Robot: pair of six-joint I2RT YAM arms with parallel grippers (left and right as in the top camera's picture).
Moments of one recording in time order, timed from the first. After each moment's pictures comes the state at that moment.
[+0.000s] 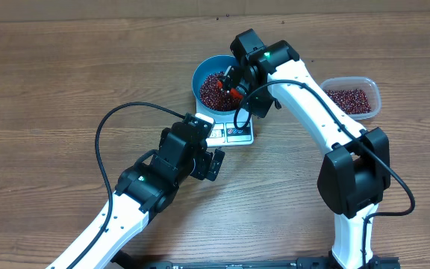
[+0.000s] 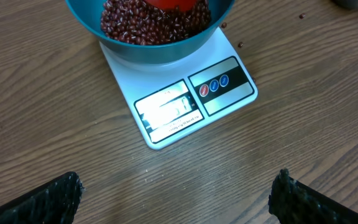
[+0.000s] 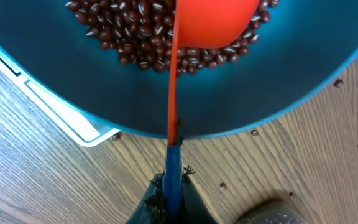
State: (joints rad) left arm -0.60 1.18 0.81 -0.45 -0.10 -0.15; right arm 0.47 2.10 1.90 -1.22 0.12 -0.59
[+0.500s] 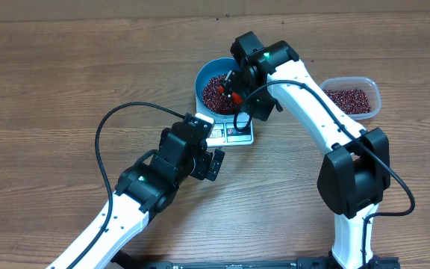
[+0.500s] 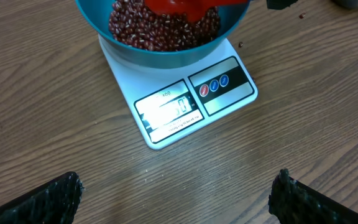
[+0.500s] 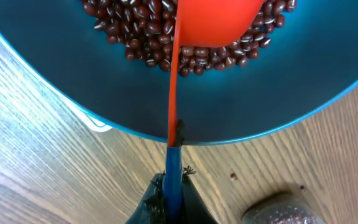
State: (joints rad) left arm -0.60 1.18 0.81 -0.45 -0.10 -0.15; right arm 0.47 2.10 1.90 -1.28 0.12 -0.60
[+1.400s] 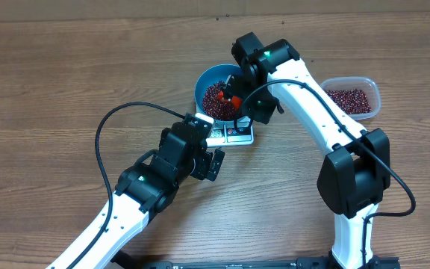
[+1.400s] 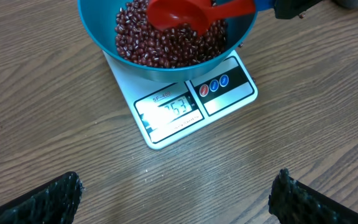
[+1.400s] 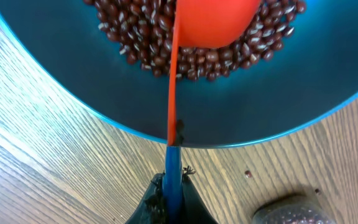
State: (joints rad) left arm -0.60 1.18 0.81 -0.45 -0.10 -0.15; right arm 0.47 2.10 1.92 -1.34 0.06 -0.64
